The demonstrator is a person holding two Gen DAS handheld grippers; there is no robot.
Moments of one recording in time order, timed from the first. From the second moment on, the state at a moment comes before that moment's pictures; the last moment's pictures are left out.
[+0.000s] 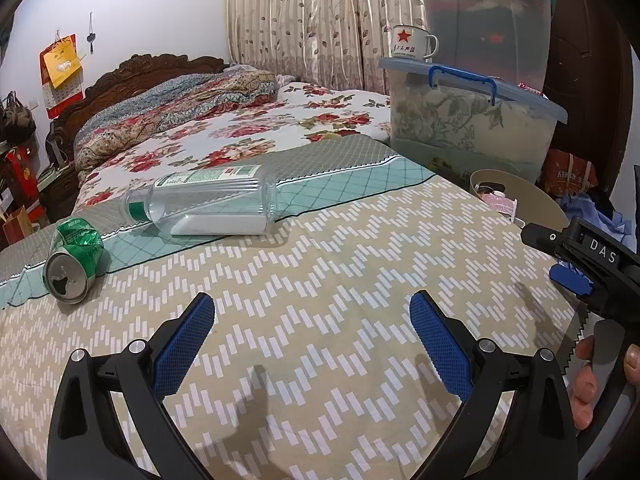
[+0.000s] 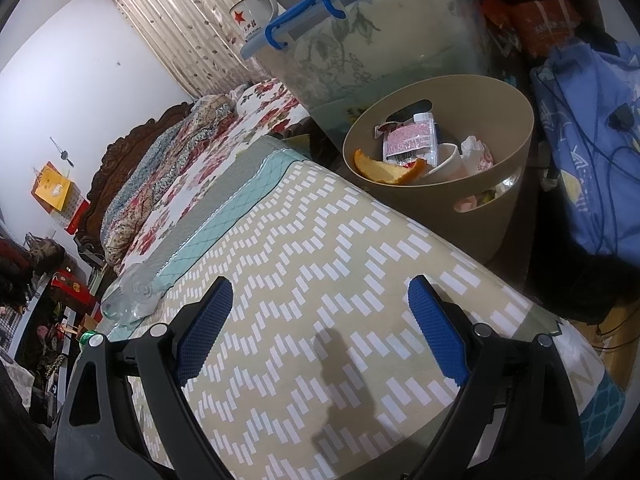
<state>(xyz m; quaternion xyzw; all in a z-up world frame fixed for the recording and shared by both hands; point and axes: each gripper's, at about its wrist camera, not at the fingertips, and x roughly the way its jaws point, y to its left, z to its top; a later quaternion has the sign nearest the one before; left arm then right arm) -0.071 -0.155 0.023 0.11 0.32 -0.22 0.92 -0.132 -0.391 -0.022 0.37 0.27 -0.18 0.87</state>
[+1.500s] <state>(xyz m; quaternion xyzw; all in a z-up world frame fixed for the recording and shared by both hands) 0.132 0.083 0.006 -0.14 0.48 -0.12 0.86 -0.126 -0.392 -0.020 0.36 0.28 -0.18 0.87</state>
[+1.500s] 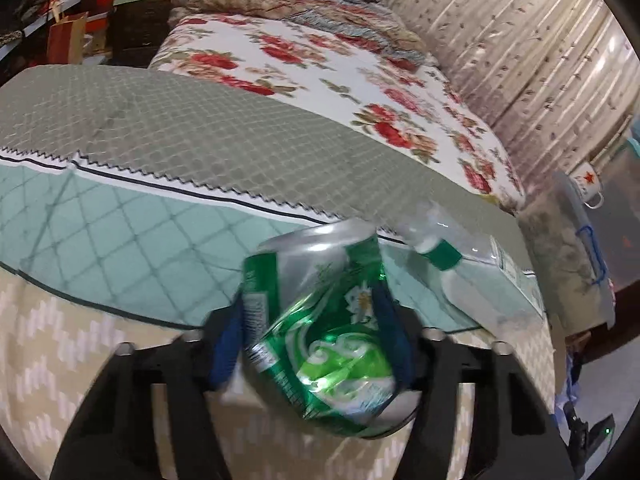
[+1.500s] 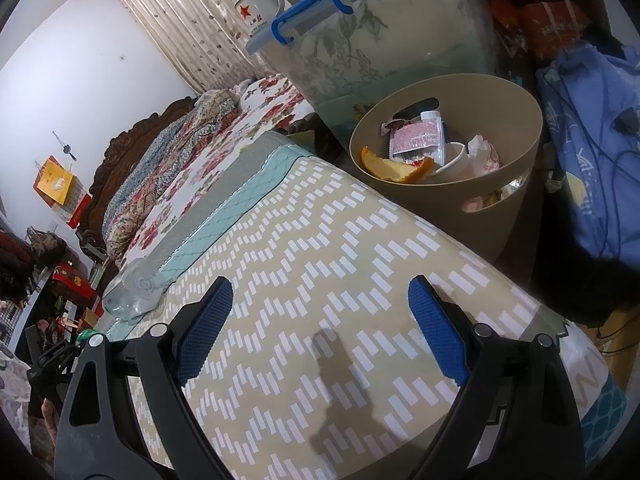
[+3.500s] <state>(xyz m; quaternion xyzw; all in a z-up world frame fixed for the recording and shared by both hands) 0.019 0.098 -0.010 -0.23 0.46 -0.27 0.81 0.089 -0.161 0.007 -0.07 0.48 0.12 0.87</state>
